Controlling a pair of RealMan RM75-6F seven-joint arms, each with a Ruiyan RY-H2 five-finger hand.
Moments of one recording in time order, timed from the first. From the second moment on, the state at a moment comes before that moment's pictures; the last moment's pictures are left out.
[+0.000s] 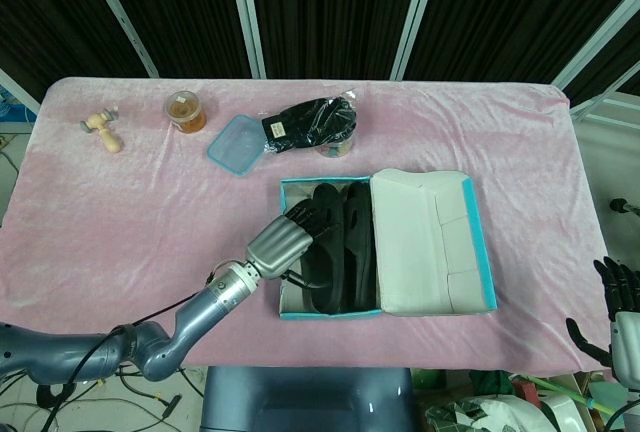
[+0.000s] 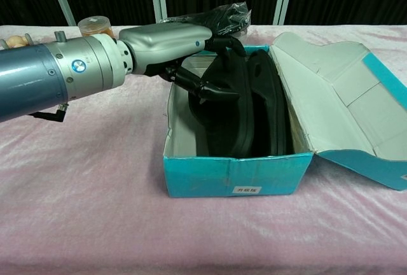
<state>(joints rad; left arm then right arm) -0.95 -1.61 -0.16 -1.56 1.22 0.89 0.37 -0.05 -1.13 0.05 -1.55 -1.50 1.57 0.12</state>
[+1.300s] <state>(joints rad) -0.54 -1.33 -0.08 -1.76 1.39 1.42 0.32 -0.01 -1.13 0.07 -1.56 -1.53 1.56 0.09</state>
